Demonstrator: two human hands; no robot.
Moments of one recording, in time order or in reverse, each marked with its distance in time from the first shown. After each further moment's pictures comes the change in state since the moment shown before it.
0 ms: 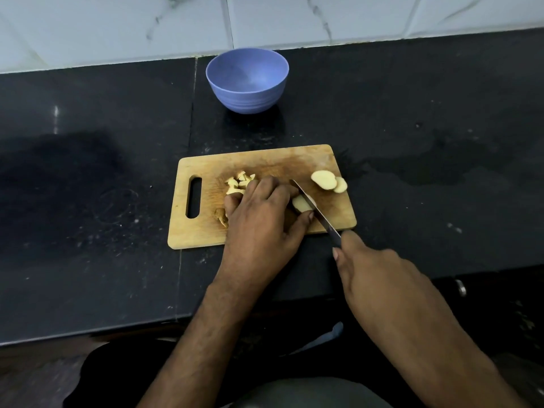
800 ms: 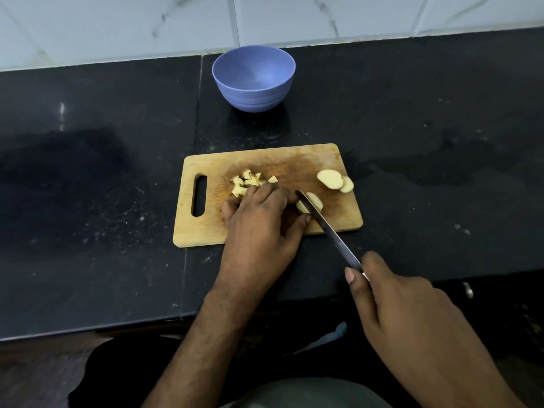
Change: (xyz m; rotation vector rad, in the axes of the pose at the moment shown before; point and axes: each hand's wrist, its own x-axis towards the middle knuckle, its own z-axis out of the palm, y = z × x) left_hand -0.008 -0.003 -0.006 -0.109 0.019 -0.056; right_hand -0.029 0.006 -0.007 0.030 -0.001 -0.004
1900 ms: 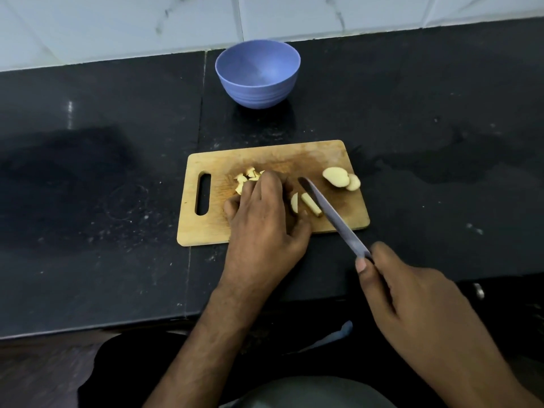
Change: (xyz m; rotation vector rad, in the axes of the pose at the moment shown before) left_hand 0.000 0.006 -0.002 -0.006 0.026 -0.041; right_hand 0.012 0.019 0.008 0.058 0.055 -0.116
